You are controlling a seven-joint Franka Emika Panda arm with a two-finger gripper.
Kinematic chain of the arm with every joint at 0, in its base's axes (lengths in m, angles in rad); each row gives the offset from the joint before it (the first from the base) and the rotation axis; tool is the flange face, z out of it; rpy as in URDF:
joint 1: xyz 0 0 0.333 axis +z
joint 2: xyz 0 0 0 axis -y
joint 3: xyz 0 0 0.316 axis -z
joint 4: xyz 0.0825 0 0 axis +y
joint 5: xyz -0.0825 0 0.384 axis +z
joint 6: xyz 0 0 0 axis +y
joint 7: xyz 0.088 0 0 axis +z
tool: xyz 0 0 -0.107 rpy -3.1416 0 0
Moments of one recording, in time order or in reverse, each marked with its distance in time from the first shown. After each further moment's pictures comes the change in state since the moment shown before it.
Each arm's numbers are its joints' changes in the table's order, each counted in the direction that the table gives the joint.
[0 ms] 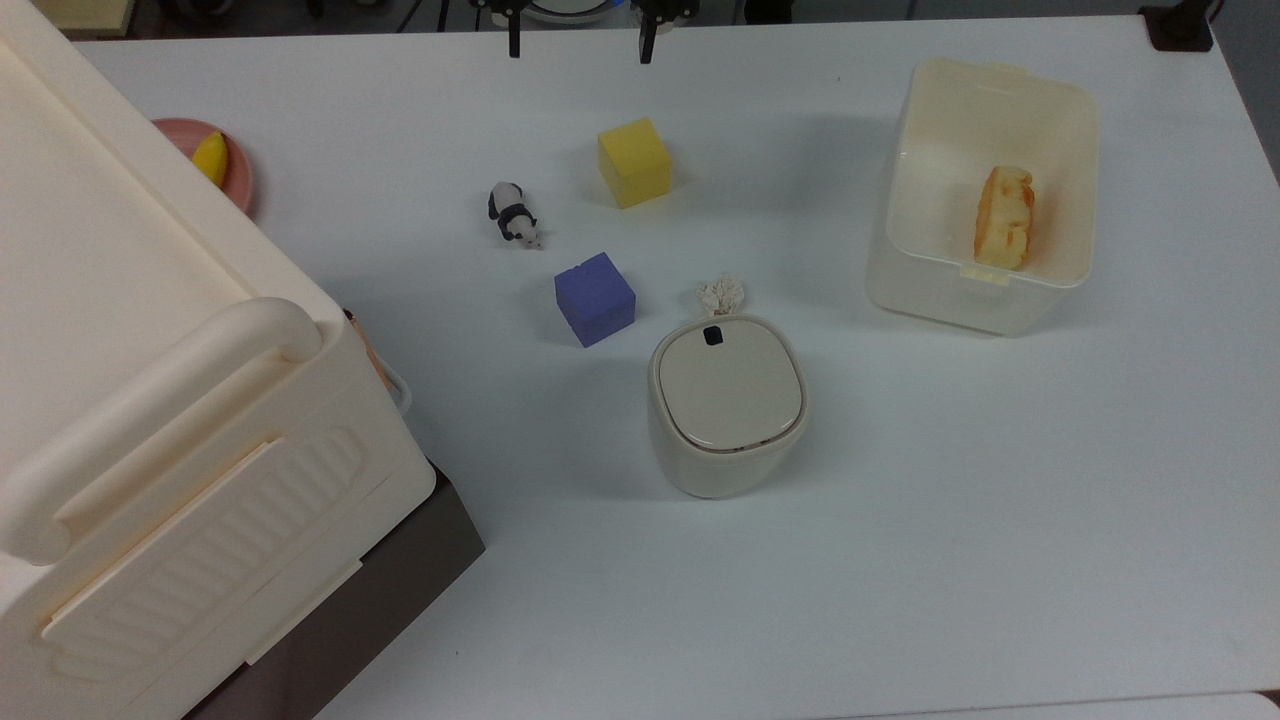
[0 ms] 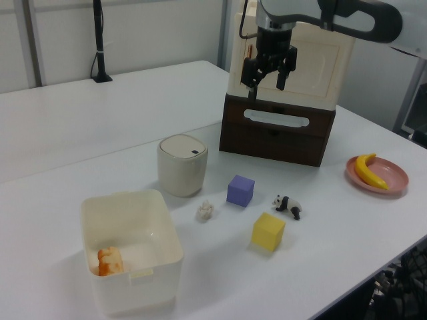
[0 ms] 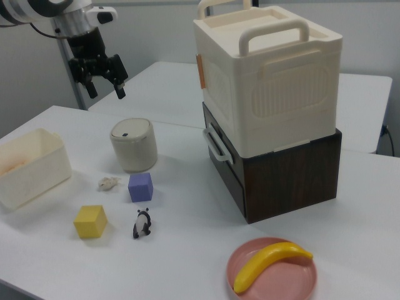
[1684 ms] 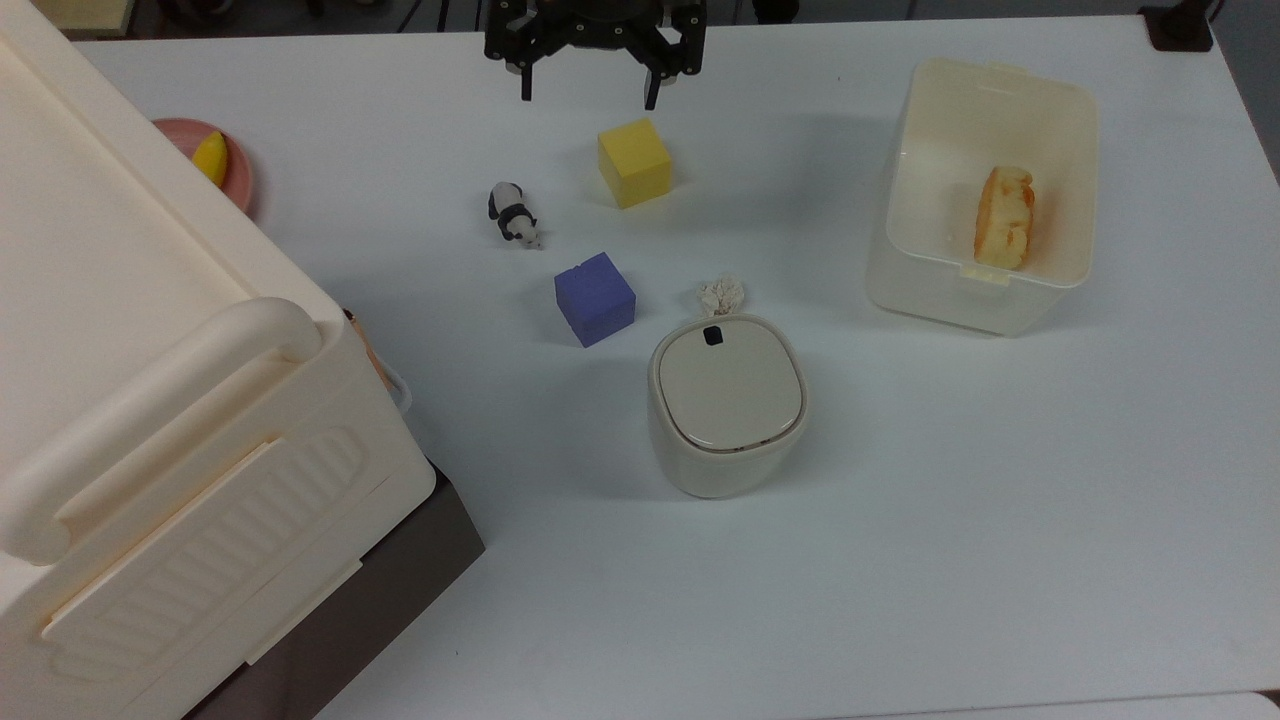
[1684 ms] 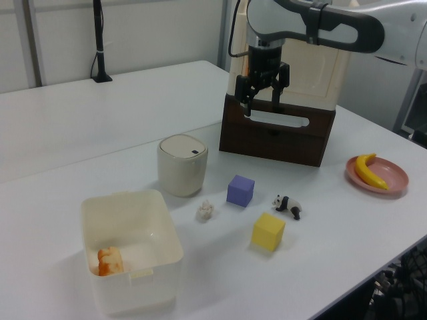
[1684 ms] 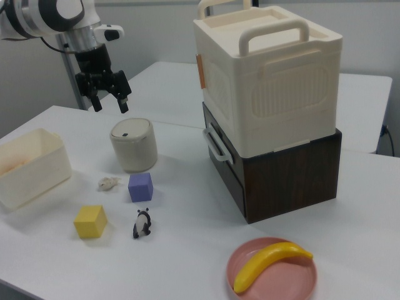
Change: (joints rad) arm 0.012 -0.052 0.001 0.023 -0.007 -0.005 -0.055
